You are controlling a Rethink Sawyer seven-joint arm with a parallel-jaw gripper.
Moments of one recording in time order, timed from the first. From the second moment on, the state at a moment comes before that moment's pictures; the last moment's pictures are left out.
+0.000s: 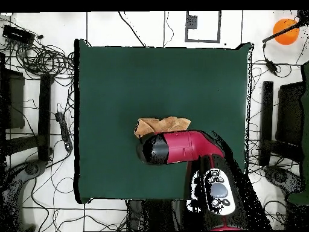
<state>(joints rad) -0.22 -0.71 0.06 1.75 -0.41 0.60 1.70</state>
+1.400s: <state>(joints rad) -0.17 -0.71 0.00 1.74 -0.37 0.60 1.70</state>
